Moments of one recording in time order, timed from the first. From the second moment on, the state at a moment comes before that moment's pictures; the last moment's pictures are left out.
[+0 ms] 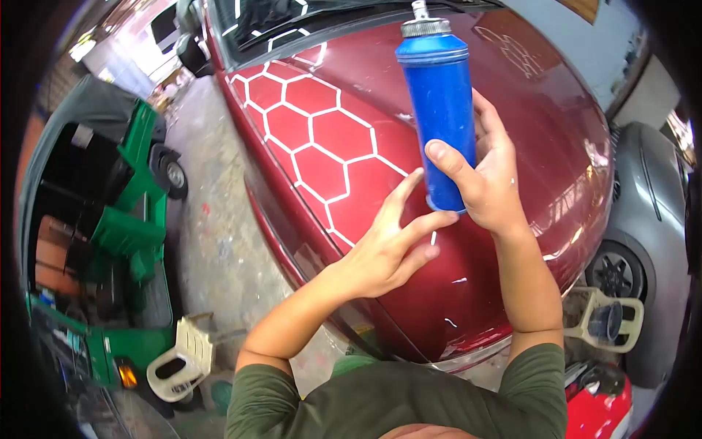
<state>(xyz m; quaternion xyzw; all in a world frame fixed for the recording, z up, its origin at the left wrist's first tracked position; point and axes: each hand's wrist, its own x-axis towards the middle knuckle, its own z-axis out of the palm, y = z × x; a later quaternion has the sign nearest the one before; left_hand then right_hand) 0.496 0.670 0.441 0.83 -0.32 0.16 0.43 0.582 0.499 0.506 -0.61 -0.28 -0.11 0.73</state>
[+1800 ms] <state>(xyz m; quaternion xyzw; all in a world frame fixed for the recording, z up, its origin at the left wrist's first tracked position) 0.123 0.725 0.226 0.80 0.39 -0.35 0.30 0.722 0.371 0.505 -0.65 -0.51 -0.56 0.05</state>
